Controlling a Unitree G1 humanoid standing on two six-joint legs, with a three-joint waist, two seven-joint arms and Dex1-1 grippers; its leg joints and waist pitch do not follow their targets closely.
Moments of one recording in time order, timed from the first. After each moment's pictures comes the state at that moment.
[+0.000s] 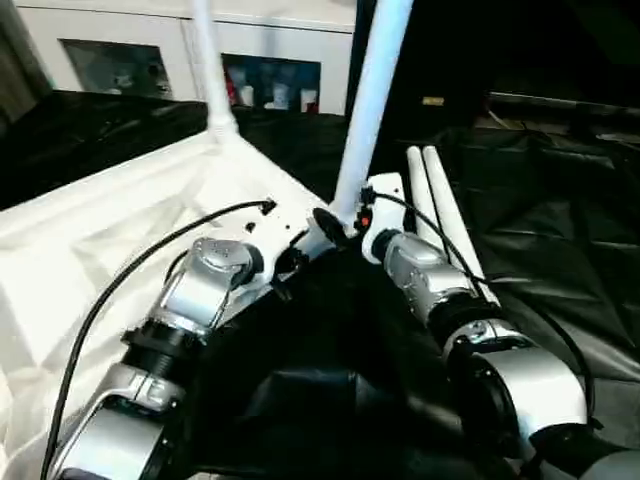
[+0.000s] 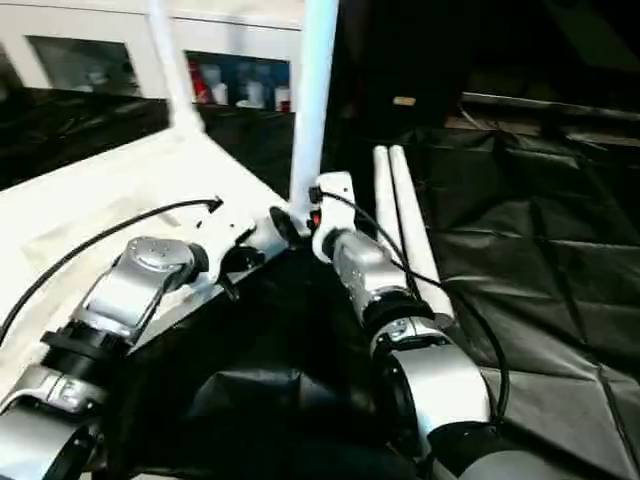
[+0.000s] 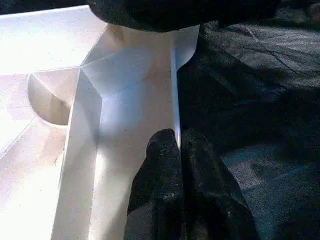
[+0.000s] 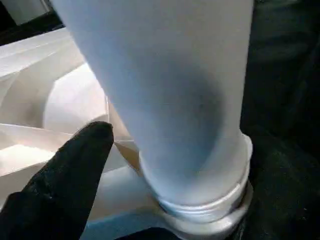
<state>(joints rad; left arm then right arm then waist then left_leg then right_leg) -0.64 0.26 -0.25 0.38 0.14 0.56 -0.73 -0.95 0.02 -0.13 1.22 0.10 -0.03 0.40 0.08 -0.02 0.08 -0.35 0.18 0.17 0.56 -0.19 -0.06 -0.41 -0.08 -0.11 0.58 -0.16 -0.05</state>
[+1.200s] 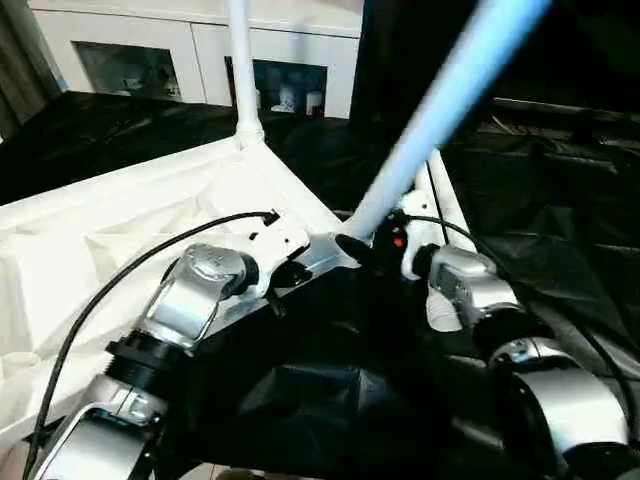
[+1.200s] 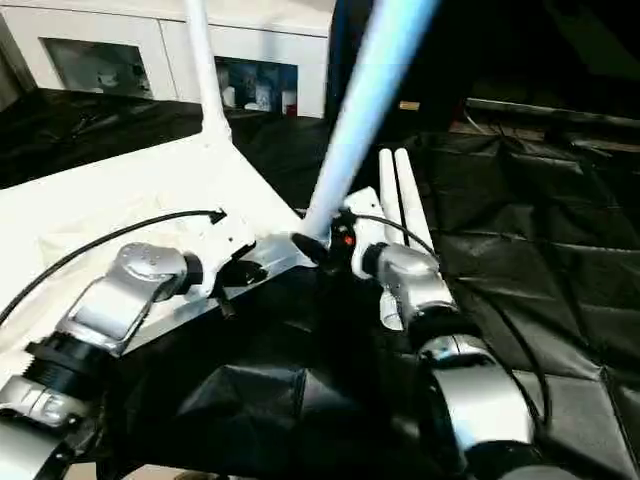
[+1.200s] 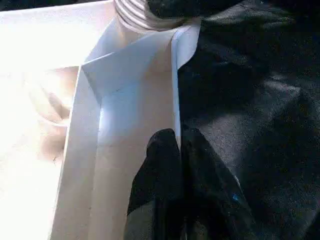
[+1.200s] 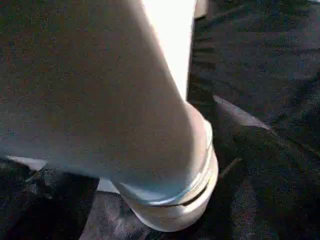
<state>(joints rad) -0.59 0.34 -0.30 0.30 0.10 0.54 -0.85 -0.82 -0.16 -0.04 1.10 0.07 -0.05 0.76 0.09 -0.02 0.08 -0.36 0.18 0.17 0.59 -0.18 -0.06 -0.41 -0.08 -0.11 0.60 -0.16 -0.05</state>
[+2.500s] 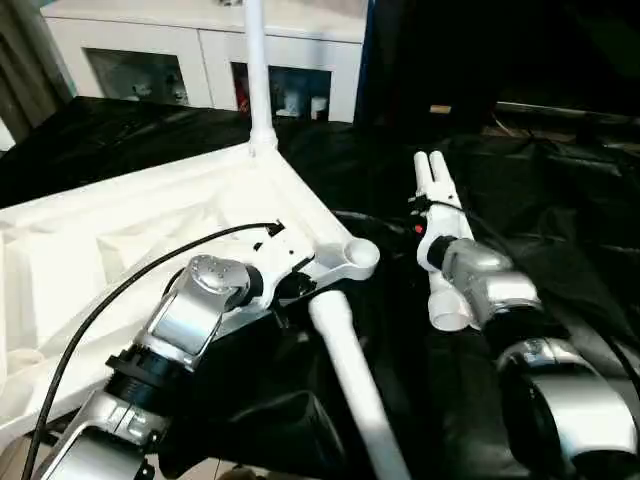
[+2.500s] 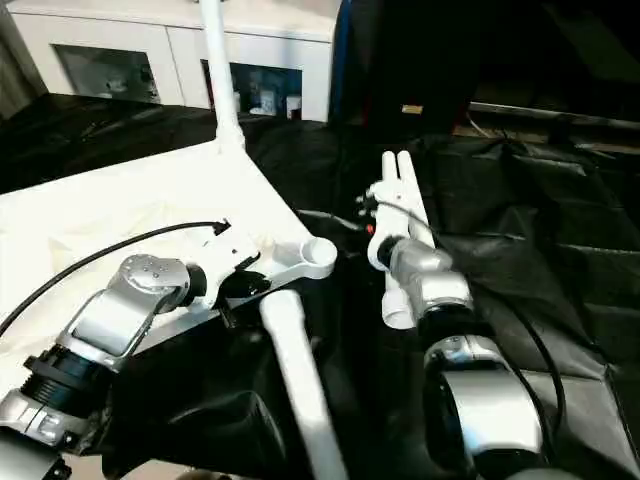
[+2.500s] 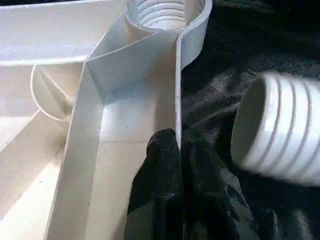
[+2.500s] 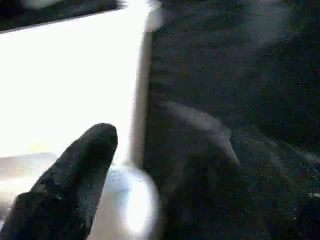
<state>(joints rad) -0.54 0.34 -0.32 0.21 0.10 0.58 -0.82 -0.77 -0.19 -0.08 0.79 0.18 0.34 0.66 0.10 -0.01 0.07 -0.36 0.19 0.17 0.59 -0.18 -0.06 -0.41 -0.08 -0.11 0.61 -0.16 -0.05</state>
